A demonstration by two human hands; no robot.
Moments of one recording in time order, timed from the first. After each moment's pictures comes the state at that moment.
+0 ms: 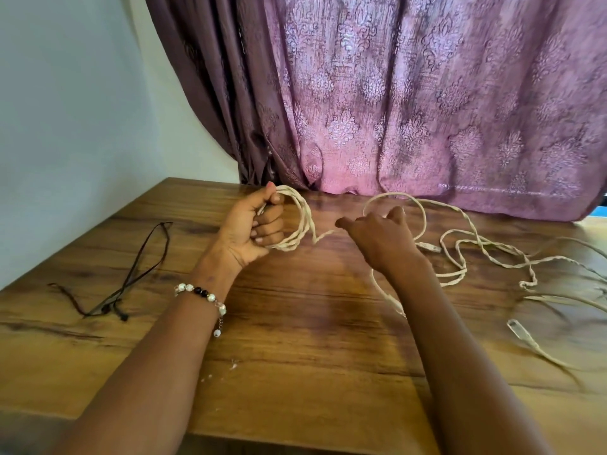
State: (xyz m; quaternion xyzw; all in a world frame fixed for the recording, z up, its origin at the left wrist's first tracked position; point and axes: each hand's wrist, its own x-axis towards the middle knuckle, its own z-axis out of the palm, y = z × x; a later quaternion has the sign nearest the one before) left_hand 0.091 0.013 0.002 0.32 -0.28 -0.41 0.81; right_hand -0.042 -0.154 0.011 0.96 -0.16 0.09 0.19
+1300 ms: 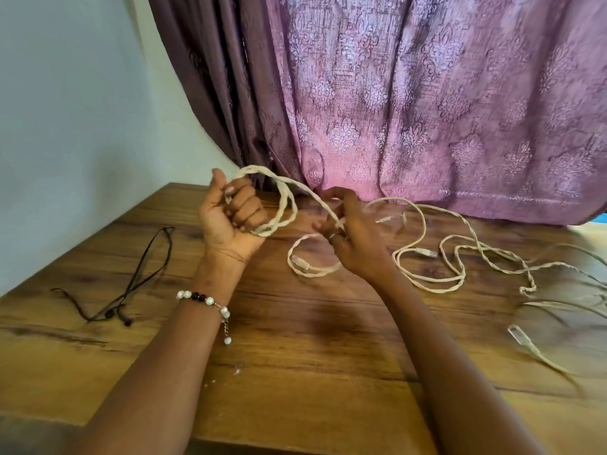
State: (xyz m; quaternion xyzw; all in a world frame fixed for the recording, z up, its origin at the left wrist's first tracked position) left_hand 0.112 0.025 0.000 -0.03 -0.36 -0.46 0.81; right_hand -0.024 -0.131 0.001 0.86 0.04 0.38 -0.33
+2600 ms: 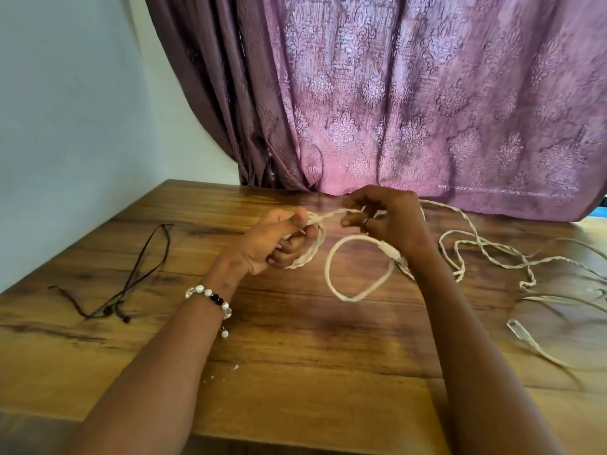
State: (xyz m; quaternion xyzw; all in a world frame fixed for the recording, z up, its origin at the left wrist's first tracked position) left_hand 0.078 0.006 -0.009 0.49 -0.42 -0.40 0.65; right_hand -0.045 -0.174 0.025 0.89 0.02 0.36 -0.29
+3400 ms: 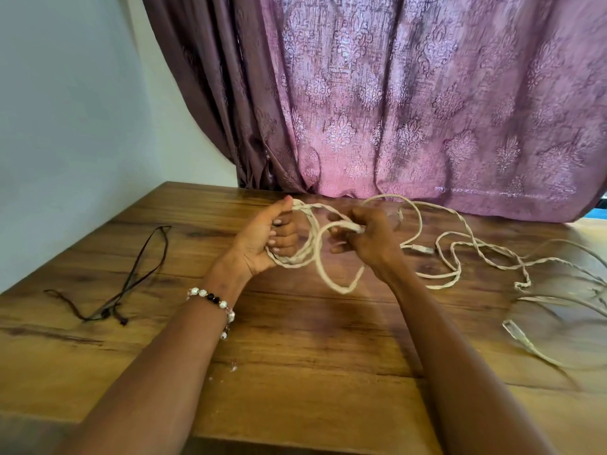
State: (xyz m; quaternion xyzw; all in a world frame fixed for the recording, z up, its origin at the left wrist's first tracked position) left_hand 0.086 -0.005 -0.008 0.37 -0.25 -0.46 0.77; right_hand -0.031 -0.154 -0.005 0.77 -0.07 0.27 -0.58
